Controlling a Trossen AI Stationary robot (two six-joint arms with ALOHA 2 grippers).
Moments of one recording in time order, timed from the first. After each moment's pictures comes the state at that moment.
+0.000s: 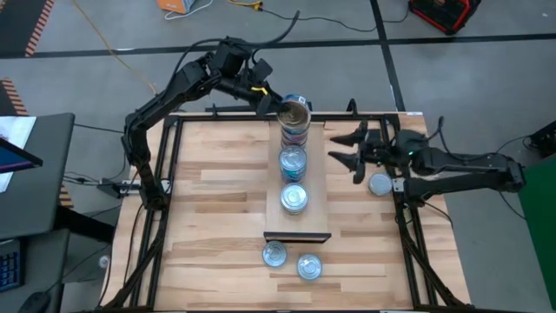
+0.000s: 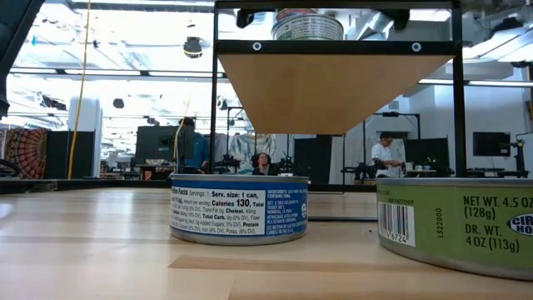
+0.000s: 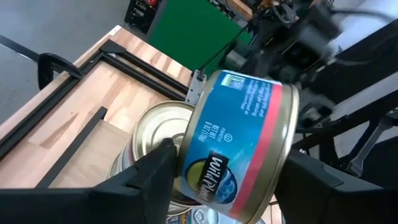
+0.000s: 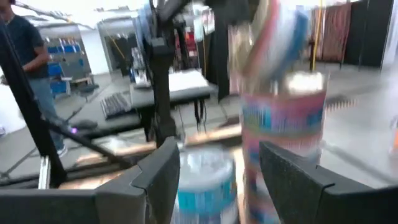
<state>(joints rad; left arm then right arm) 0.52 1.79 2.20 -0.86 0.53 -0.31 -0.13 0.77 0.69 0.14 0.08 0.10</state>
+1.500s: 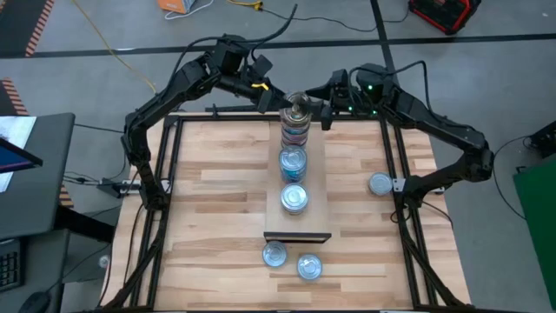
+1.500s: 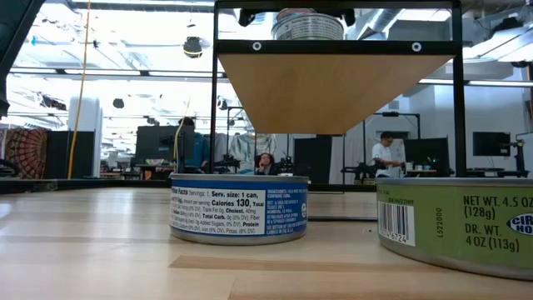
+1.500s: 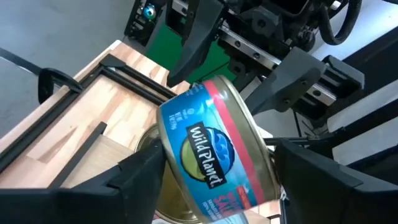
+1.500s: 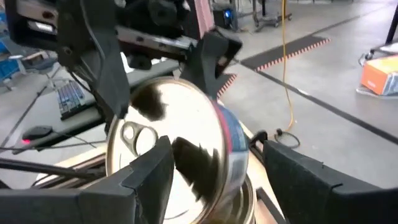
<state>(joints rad) 0.52 1.79 2.20 -0.79 0.53 -0.34 -0.45 1.33 1.46 -0.34 -0.15 0.17</state>
